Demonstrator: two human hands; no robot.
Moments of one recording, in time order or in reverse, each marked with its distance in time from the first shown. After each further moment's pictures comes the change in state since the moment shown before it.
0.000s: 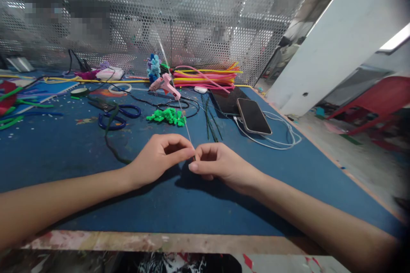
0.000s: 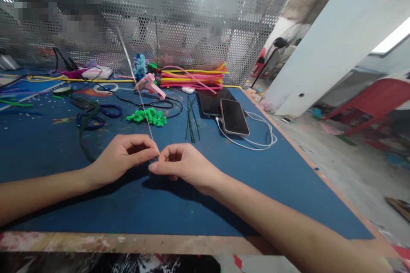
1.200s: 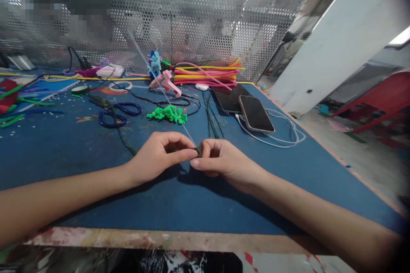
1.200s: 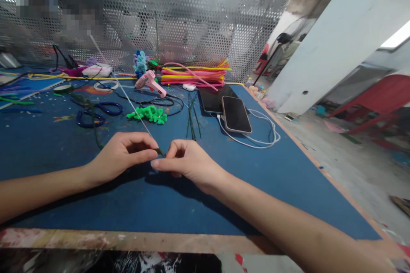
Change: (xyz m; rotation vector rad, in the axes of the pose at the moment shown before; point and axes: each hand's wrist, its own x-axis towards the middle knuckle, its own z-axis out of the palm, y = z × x) left_hand -0.002 0.000 0.000 0.005 0.000 -0.063; right_hand -0.002 0.002 0.001 -0.046 0.099 -0.030
